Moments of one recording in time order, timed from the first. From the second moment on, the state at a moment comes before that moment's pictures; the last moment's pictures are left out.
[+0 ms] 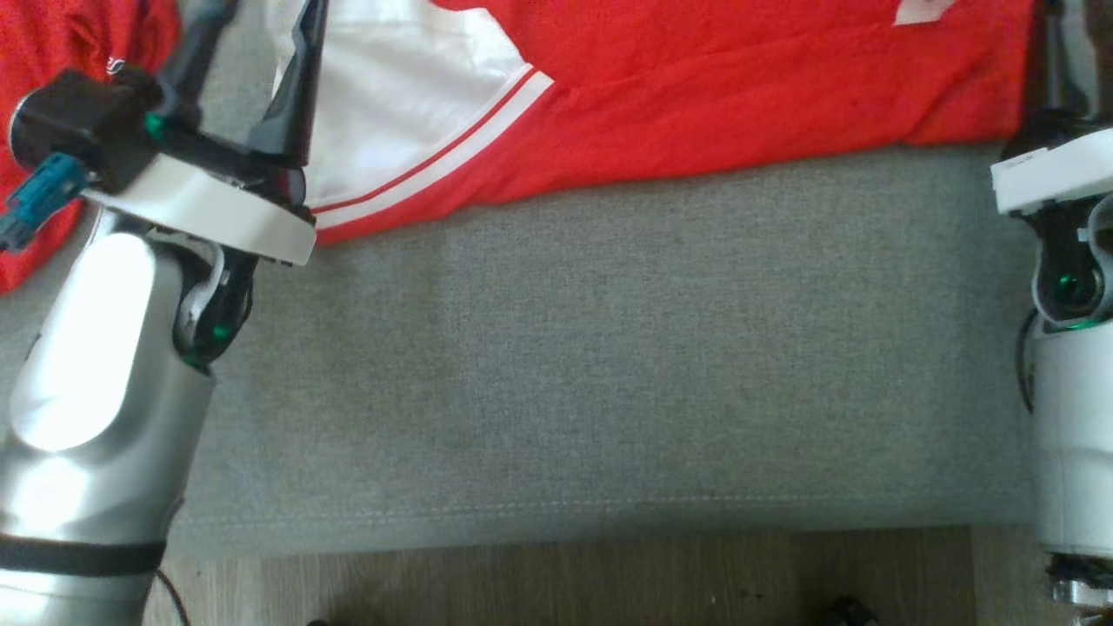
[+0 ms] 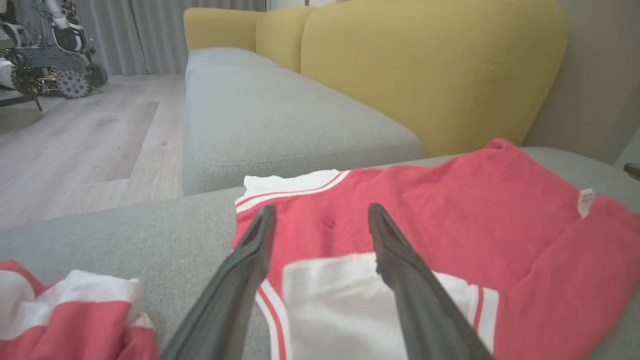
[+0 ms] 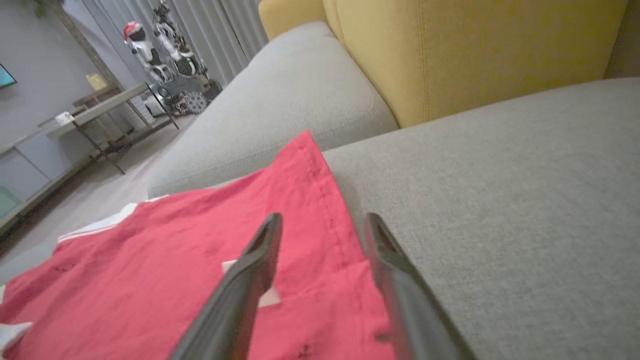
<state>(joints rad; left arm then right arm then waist) -0.68 0.33 -0.38 0.29 -0.39 -0.13 -0.25 -0.66 -0.22 -0.01 0.41 0.38 0.12 0.08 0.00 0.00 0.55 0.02</state>
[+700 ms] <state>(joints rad) -0.34 0.25 -0.34 0.34 -0.46 -0.02 -0.23 -0.50 -0.15 -0.01 0.40 0.39 0.12 -0.08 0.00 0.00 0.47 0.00</state>
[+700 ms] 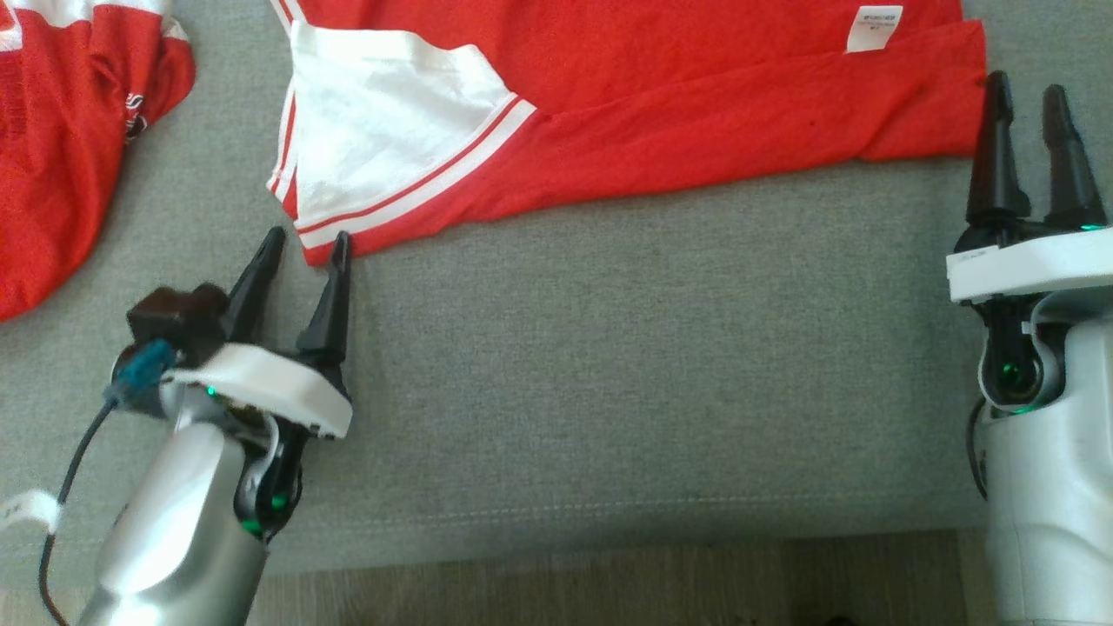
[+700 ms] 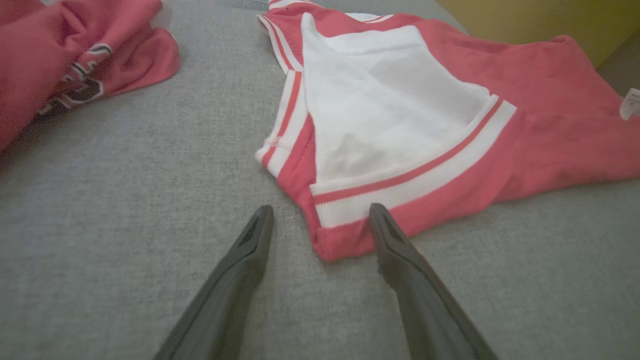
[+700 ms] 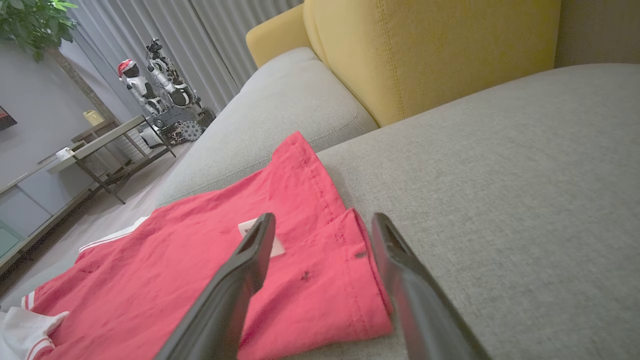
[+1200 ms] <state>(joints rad) -0.48 0.24 -0.37 0.50 -0.51 -0.09 -0.10 -0.51 -0.13 -0.04 0.51 0.36 0.12 0.09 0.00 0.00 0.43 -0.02</state>
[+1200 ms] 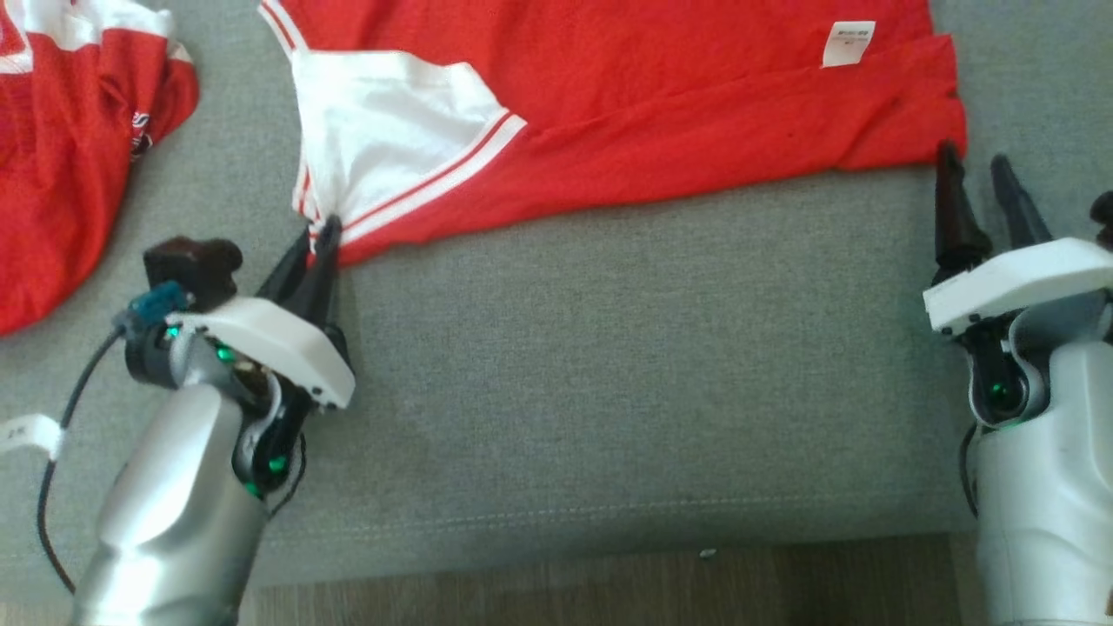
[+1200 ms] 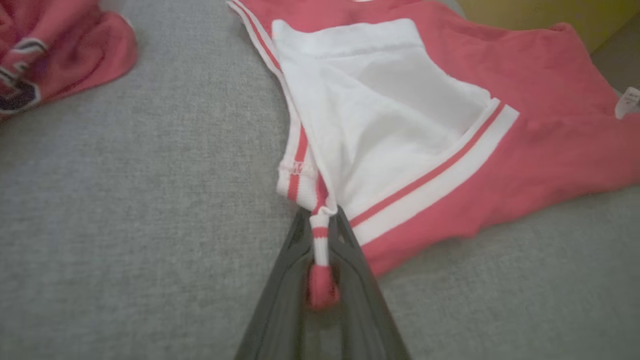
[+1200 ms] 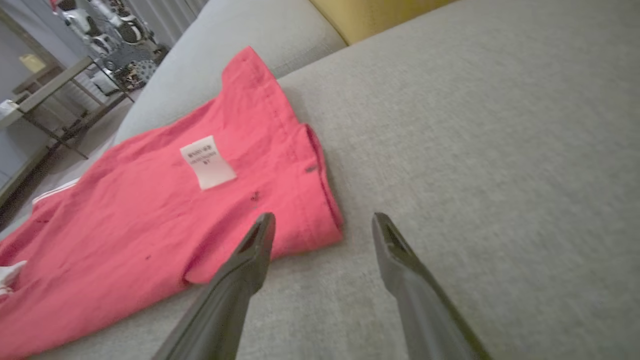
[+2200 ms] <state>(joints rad) -0.38 0.26 -0.41 0.41 -0.55 -0.09 -0.09 -0.64 -0.17 -0.03 0.76 0.40 0.12 0.14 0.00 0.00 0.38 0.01</state>
